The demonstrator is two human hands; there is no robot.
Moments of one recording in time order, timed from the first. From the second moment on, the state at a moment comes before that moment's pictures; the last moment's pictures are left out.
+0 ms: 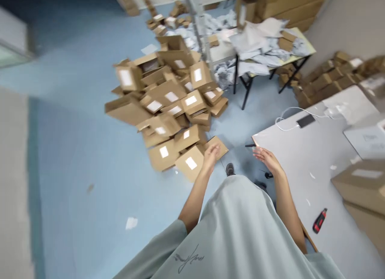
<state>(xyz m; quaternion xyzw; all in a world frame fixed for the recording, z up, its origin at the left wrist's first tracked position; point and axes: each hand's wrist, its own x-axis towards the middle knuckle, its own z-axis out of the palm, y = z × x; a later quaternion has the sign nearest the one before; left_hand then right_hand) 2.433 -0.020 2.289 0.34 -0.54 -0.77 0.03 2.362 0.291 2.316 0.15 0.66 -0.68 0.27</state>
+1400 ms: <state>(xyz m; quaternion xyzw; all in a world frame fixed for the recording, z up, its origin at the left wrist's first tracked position) 2.524 0.901 2.343 -0.32 -0.67 -0.41 -0.53 2.693 1.040 2.289 0.62 0.51 -0.46 -0.39</state>
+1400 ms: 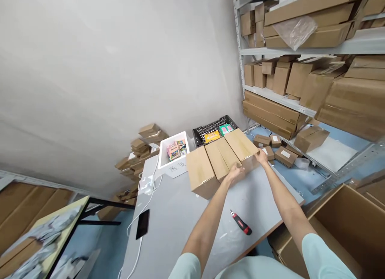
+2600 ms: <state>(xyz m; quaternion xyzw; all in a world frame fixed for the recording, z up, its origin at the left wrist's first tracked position) 2.256 0.472 2.291 -0.21 -0.76 -0.50 -0.36 2.627 0.675 2.332 0.54 0.61 -0.43 -0.39</state>
